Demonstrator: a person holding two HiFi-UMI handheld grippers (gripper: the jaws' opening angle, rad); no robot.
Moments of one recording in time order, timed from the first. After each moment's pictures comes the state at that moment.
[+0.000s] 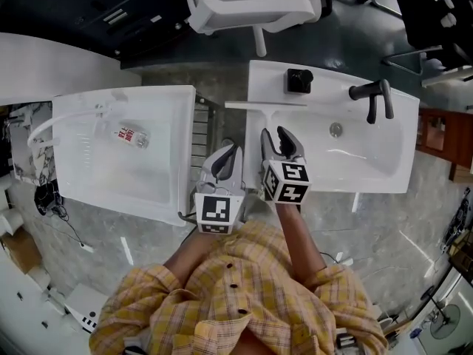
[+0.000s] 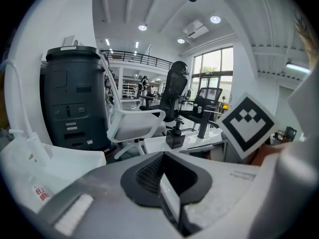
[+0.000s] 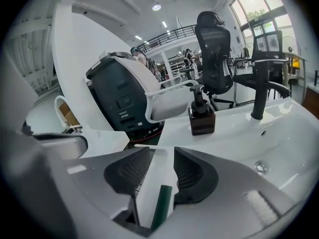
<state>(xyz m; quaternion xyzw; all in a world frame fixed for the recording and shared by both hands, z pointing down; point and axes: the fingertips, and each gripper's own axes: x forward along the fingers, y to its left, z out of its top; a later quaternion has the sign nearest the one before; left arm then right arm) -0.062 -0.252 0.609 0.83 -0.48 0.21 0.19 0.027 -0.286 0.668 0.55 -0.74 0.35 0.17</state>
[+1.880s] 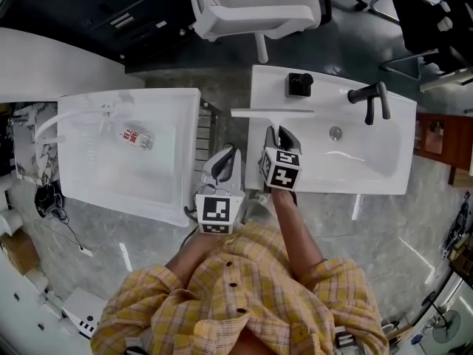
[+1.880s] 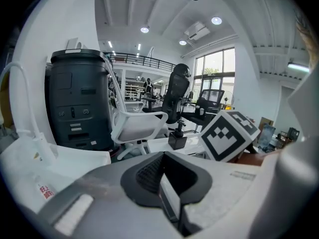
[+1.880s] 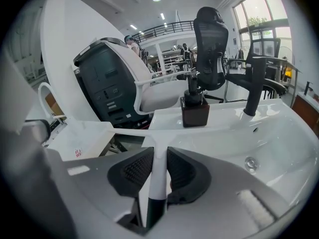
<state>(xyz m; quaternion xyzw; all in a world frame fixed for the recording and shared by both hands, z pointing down) -0.073 -0.243 0.604 0.82 -0.50 0.20 0.18 0.037 -0.291 0.705 0.58 -0.69 0.35 0.23</state>
